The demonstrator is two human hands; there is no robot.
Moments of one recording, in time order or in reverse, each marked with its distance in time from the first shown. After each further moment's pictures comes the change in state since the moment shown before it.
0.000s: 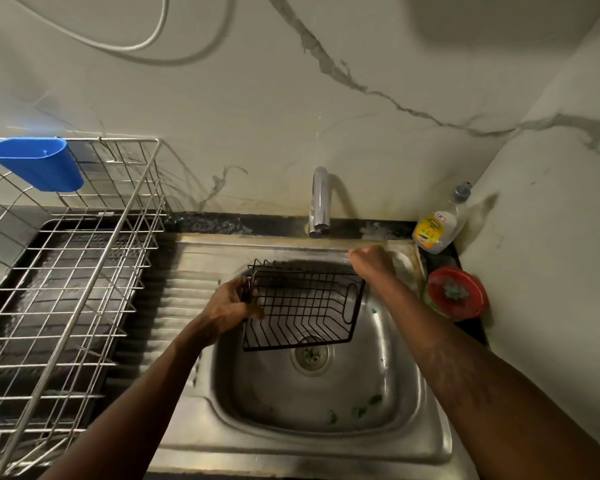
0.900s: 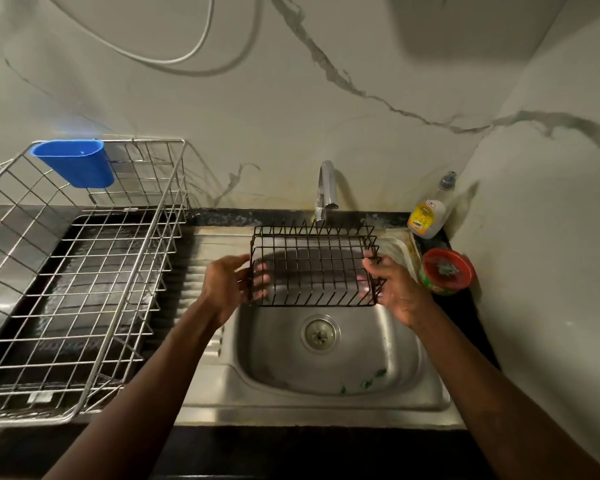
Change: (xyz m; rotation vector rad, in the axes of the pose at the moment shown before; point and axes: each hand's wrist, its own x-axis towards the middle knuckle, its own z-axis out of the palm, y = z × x) left_hand -0.069 0.033 -0.022 -0.777 -0.005 -0.098; right_hand -0.121 0.065 -0.019 0.977 -0.344 -0.142
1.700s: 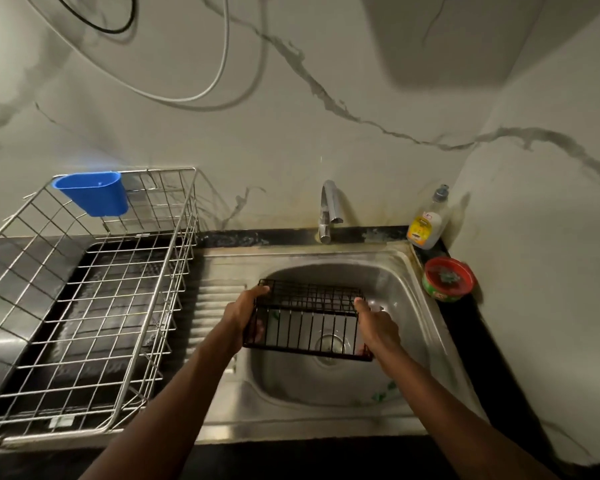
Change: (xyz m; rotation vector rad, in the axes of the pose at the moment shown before) left_hand -0.011 -0.016 -0.010 0.355 0.230 -0.138; right_hand -0.041 0.053 0.060 -0.636 0.423 0.184
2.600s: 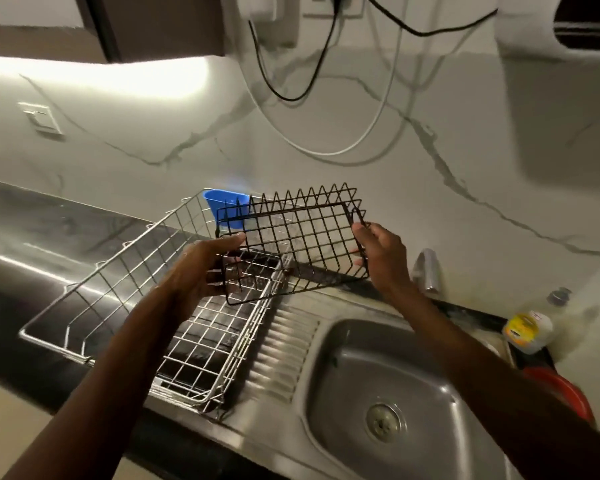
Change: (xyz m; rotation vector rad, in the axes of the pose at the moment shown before) left_hand -0.174 0.112 -0.163 -0.170 0.201 0.456; right_hand -0.059 -0.250 0.045 0.276 -0.195 -0.938
